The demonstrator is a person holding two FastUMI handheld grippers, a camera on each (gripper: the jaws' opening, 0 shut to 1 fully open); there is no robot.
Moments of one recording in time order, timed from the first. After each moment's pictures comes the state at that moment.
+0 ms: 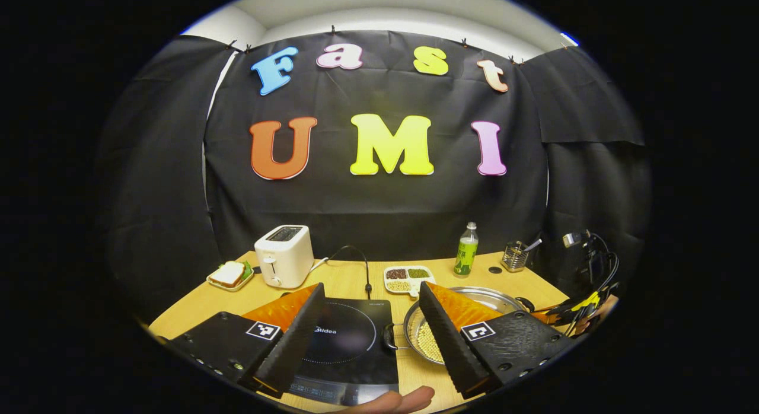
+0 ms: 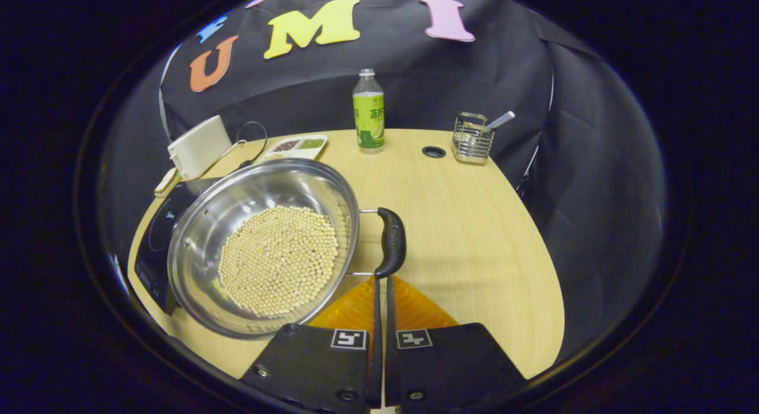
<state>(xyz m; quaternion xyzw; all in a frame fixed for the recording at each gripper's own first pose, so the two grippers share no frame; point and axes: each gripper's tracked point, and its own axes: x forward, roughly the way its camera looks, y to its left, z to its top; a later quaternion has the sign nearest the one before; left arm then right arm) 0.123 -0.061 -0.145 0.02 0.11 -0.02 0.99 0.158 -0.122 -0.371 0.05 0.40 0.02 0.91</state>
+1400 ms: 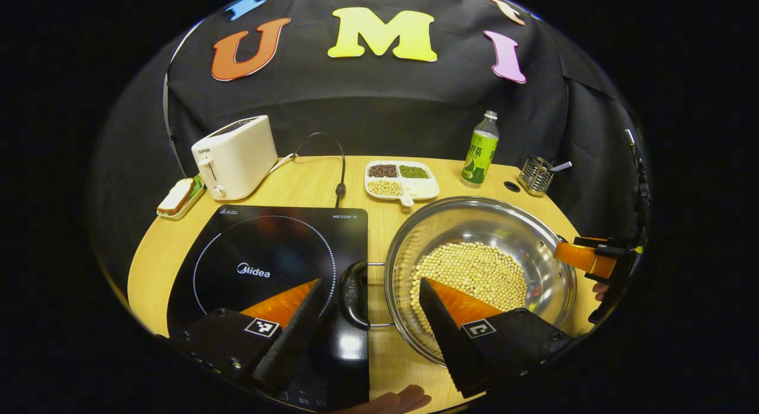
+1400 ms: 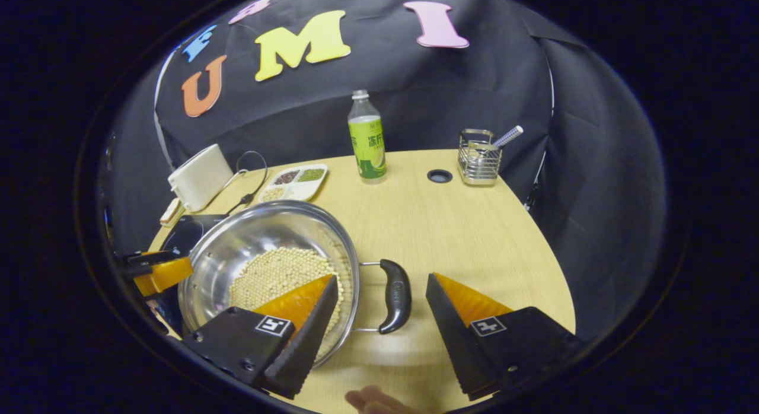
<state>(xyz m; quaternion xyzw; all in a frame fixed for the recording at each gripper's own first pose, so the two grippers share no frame) 0.183 -0.093 -0.314 0.01 0.35 -0.03 0.94 0.218 -0.115 -0.368 0.10 0.37 0.03 0.92</state>
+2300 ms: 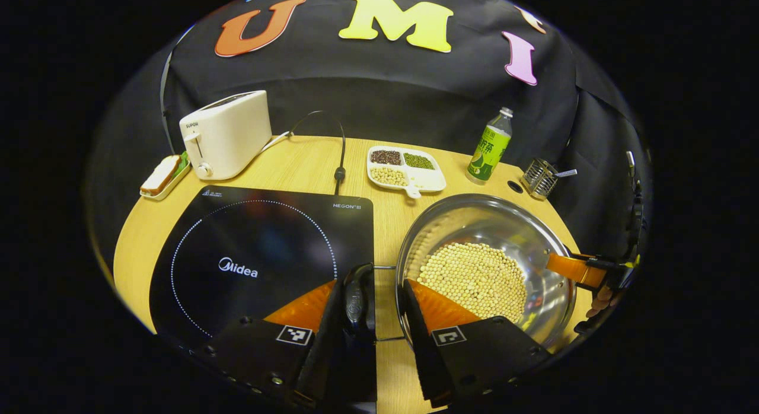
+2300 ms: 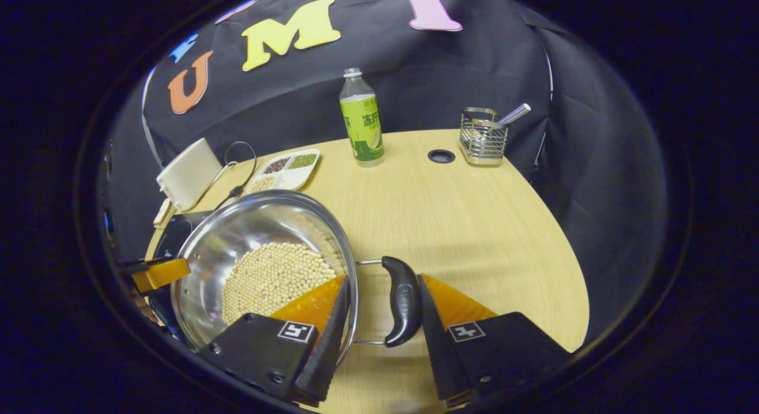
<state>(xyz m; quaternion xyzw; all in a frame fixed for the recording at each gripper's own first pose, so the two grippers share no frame) 0.198 -0.090 -0.334 -0.04 0.39 -0.05 0.92 0.221 -0.106 -0.386 0.10 0.42 0.01 0.90</state>
